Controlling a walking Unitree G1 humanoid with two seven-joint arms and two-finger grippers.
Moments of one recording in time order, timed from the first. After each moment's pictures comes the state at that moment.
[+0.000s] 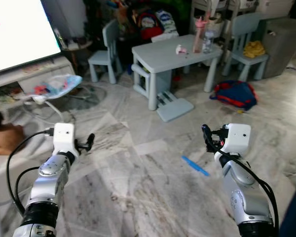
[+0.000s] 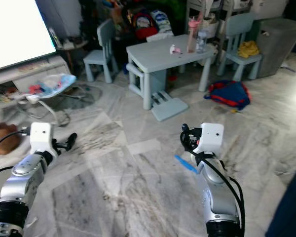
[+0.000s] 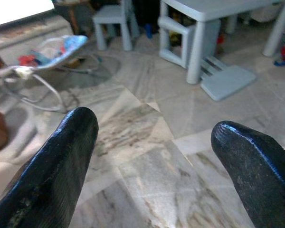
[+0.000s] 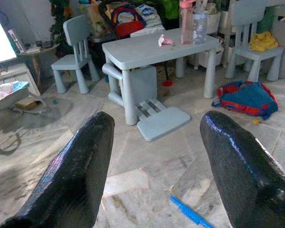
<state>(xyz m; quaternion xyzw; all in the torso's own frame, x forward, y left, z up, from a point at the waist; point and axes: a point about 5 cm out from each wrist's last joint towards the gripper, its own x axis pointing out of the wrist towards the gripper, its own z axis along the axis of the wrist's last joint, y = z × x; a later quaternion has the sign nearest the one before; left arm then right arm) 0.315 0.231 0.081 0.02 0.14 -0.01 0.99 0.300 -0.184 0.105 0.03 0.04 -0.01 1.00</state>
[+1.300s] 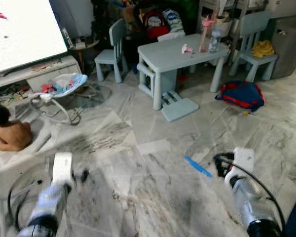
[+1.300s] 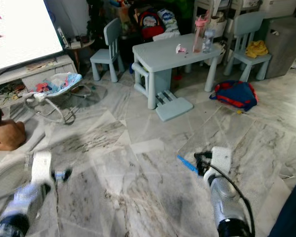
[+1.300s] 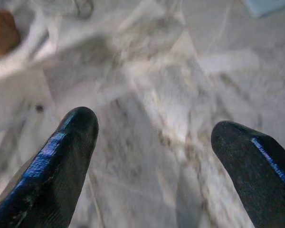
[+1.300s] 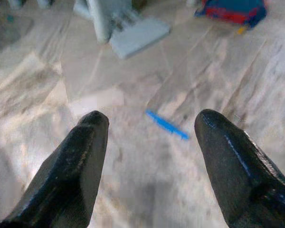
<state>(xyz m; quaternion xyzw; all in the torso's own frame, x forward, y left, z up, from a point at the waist) 0.259 0.253 -0.017 0.00 0.33 0.05 0.94 0.282 -0.229 0.011 0.04 0.23 -0.06 0.97</state>
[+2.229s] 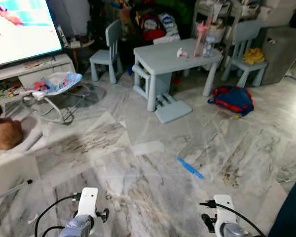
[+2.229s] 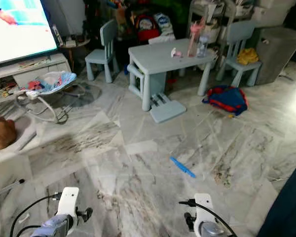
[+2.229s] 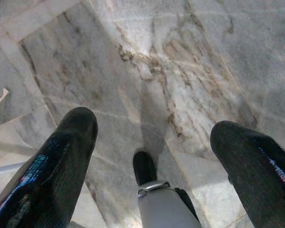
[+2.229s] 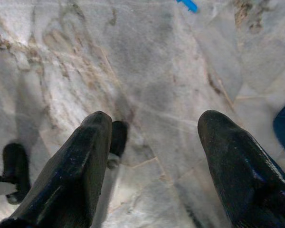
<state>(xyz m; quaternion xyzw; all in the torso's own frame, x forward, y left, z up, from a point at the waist) 0.210 0.187 -0.071 0.02 0.46 0.00 0.89 0.199 -0.214 -0.072 -0.02 0.46 -0.02 0.89</state>
